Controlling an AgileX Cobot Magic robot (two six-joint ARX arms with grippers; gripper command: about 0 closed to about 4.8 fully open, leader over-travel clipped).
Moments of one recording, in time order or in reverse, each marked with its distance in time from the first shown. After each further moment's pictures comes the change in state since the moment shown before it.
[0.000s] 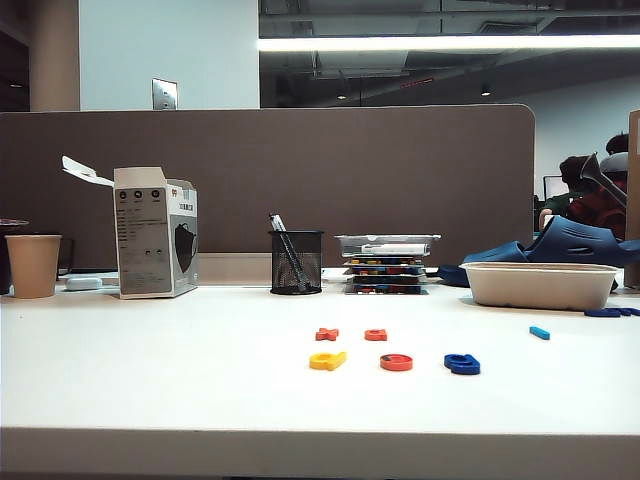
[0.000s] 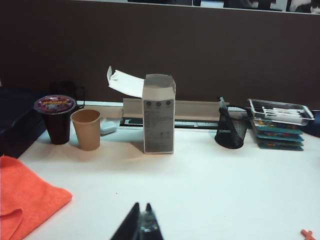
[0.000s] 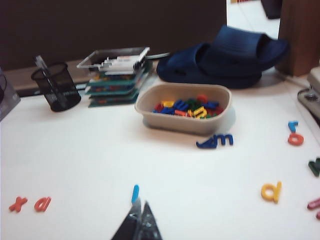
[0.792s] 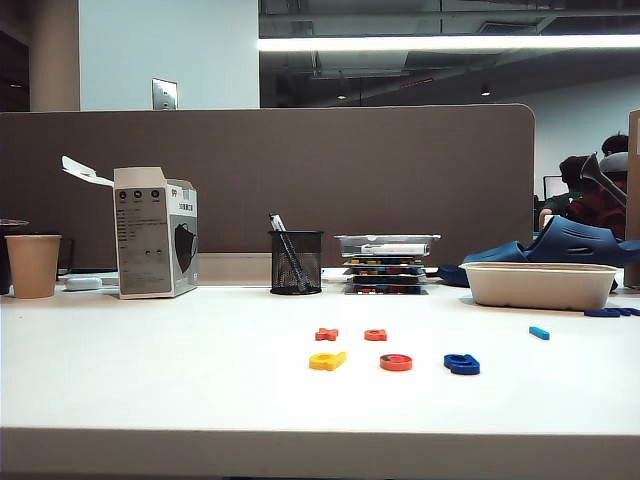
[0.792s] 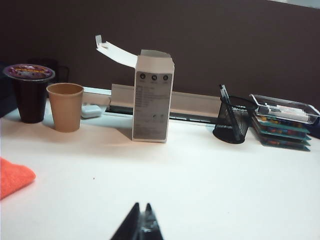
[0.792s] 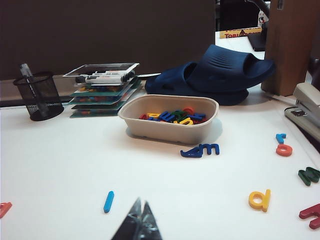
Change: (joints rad) left arm -0.003 -0.132 -0.552 0.502 0.011 -0.090; right arm 0.001 -0.223 -0.331 0.267 0.044 -0.031
